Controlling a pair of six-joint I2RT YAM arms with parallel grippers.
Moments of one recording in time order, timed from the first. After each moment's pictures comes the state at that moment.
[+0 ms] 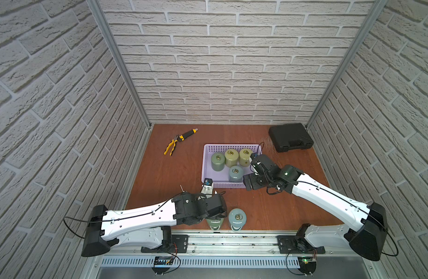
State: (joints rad) left arm -1.31 1.07 0.91 -1.06 -0.41 -1.04; right arm 0.72 1.31 1.11 -0.87 0.17 0.43
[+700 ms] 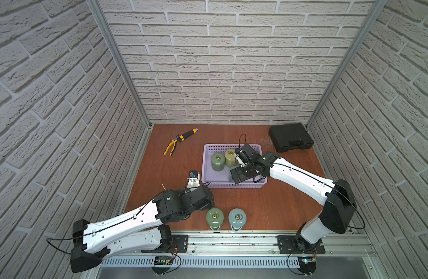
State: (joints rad) left arm -1.17 0.91 0.89 -1.08 -0.50 -0.98; right arm 0.69 1.63 1.35 -0.91 0.08 0.33
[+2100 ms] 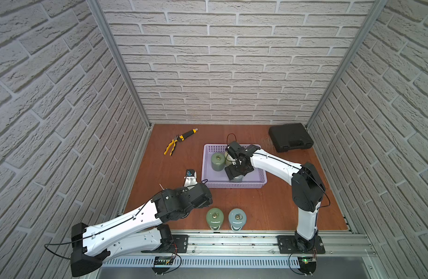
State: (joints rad) left arm -1.11 0.90 0.87 -1.08 -0.51 -0.97; right arm 0.66 1.95 1.56 -0.97 0.08 0.30
